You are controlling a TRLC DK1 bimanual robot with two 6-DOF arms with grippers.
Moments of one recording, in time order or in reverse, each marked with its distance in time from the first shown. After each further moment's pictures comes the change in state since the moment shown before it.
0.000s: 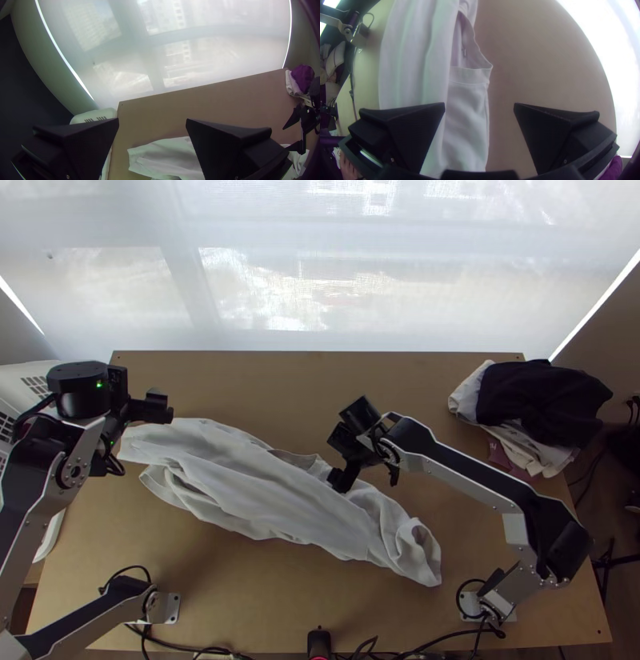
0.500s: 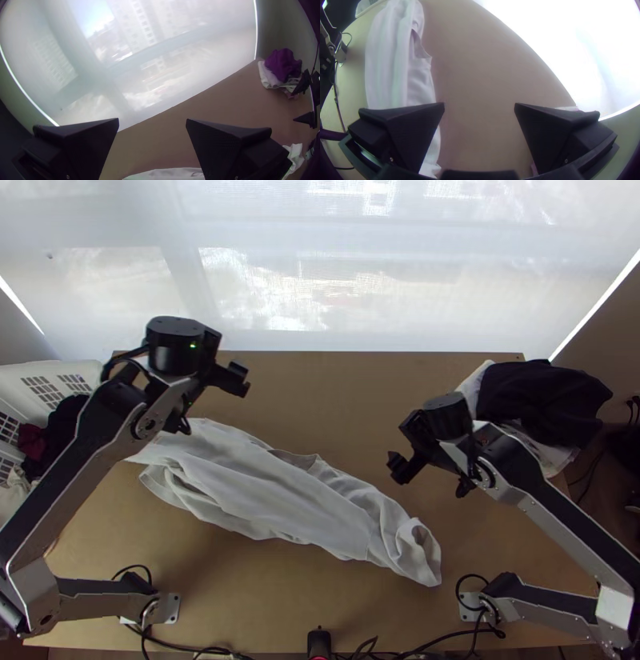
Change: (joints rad) left arm -0.307 0.346 0.347 0.039 -0.038 0.068; right arm -0.162 -0.468 -0.183 -0.070 0.232 -0.018
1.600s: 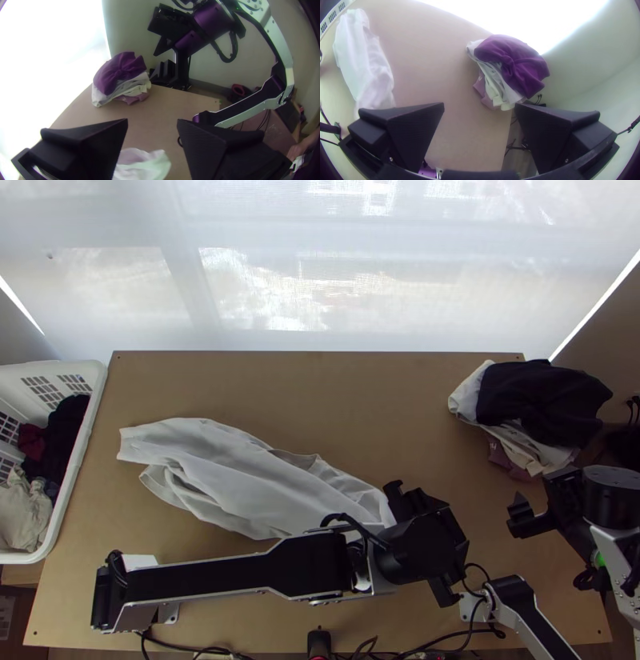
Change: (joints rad) left arm -0.893 0.406 0.322 0.122 0.160 -0.259; right arm -0.387 -0.586 0.026 -0.549 0.215 -0.016
